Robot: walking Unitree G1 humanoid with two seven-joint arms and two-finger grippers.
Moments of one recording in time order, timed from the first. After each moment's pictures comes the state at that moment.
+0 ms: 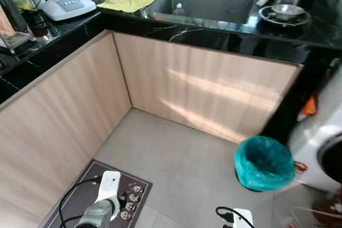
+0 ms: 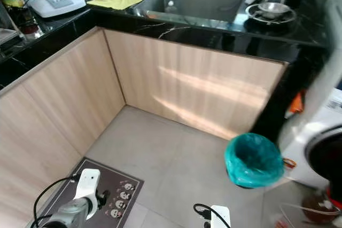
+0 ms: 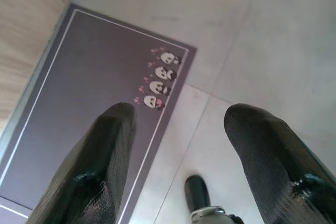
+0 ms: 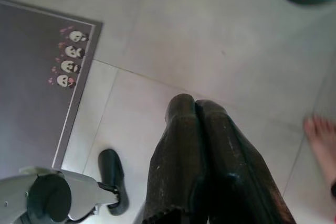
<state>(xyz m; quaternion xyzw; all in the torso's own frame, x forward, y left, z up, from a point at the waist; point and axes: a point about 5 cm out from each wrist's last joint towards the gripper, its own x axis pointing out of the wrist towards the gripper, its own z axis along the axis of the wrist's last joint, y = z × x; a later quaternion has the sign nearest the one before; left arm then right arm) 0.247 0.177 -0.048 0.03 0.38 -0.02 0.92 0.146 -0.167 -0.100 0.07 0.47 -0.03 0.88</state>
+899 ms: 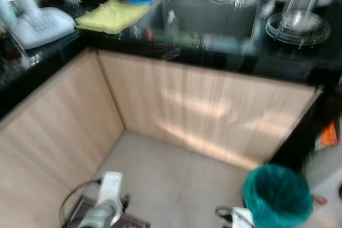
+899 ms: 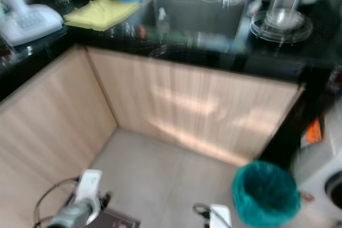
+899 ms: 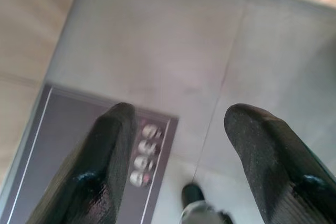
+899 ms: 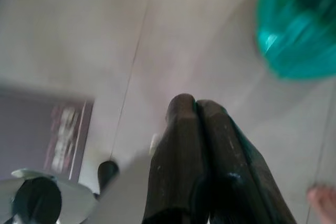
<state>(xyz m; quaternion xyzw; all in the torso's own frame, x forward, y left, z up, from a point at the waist) 0.244 0.173 -0.050 0.02 0.39 -0.03 0.92 0.154 -0.172 -0.096 0.06 0.46 -0.03 0.89</state>
